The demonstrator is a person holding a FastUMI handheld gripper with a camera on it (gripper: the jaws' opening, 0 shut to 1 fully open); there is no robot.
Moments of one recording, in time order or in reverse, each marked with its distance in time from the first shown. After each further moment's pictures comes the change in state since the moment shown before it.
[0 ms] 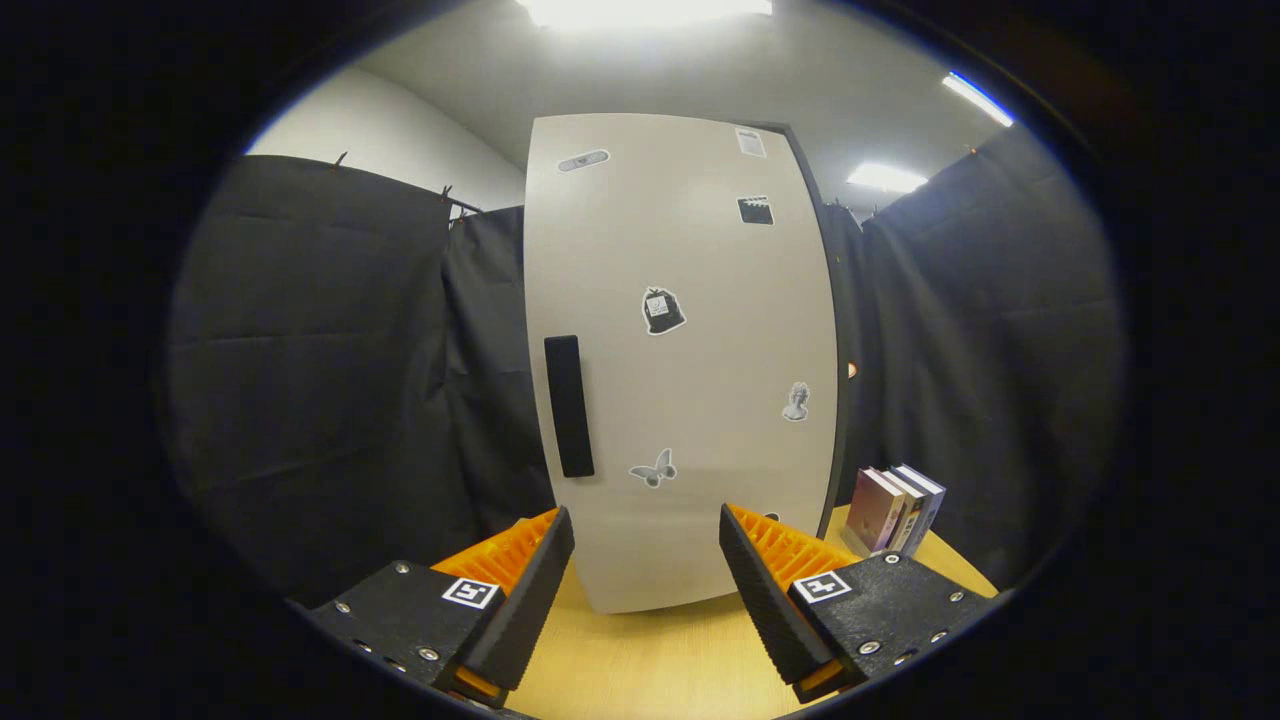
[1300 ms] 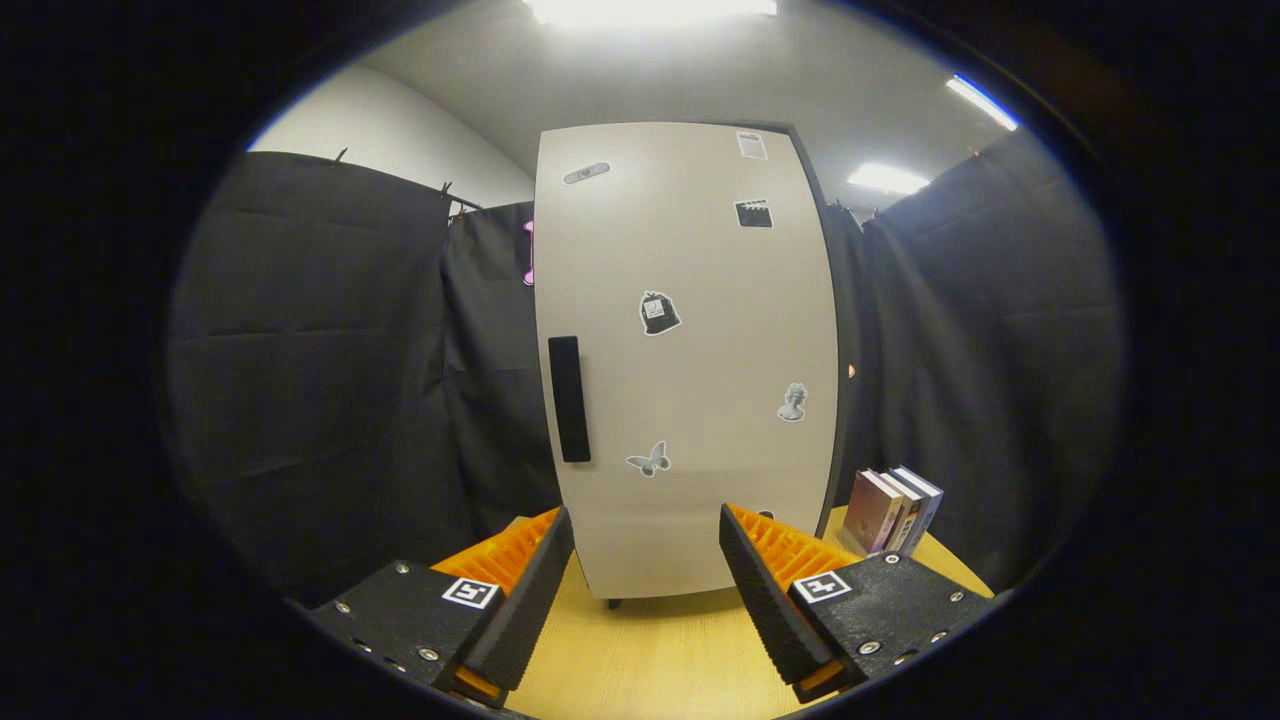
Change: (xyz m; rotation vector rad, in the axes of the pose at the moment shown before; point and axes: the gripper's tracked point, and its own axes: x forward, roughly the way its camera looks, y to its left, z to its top) arm 0.000 0.003 0.002 -0.007 0.007 -0.009
